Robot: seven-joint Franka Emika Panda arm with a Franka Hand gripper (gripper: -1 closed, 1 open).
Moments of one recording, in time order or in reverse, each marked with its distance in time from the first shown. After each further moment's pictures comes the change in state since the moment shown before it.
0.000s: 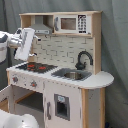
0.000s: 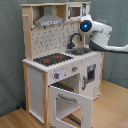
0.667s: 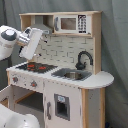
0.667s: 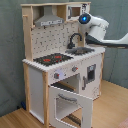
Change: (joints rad) arm -0.076 0.101 0.019 0.043 0.137 0.098 0.090
